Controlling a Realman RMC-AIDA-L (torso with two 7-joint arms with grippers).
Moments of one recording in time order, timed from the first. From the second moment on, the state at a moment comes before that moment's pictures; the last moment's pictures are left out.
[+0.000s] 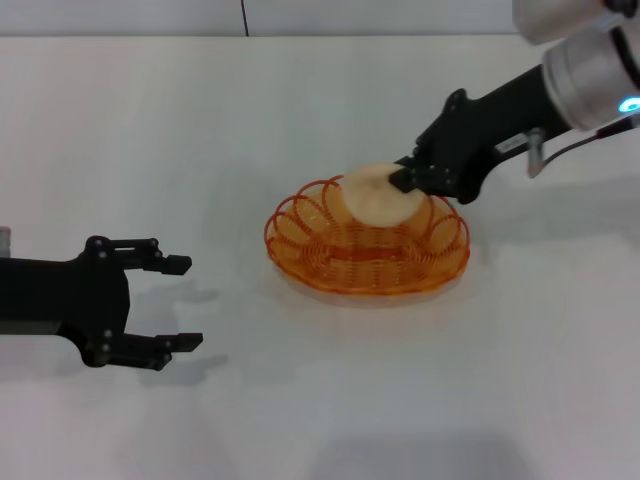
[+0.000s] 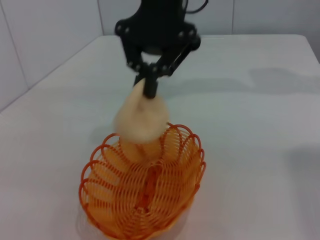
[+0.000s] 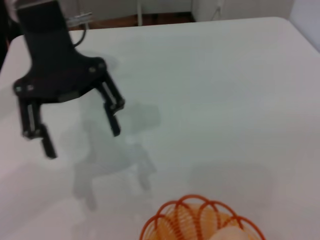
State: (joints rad) left arm -0.31 -2.08 0.83 1.13 2.12 1.80 -1.26; right arm 0.78 2.02 -1.30 -1.19 -2.18 -1.49 1.97
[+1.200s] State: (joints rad) left arm -0.39 -2.05 0.81 1.00 2.12 1.79 -1.28; right arm 0.57 1.97 -0.94 -0.83 -1.99 -1.63 1.46
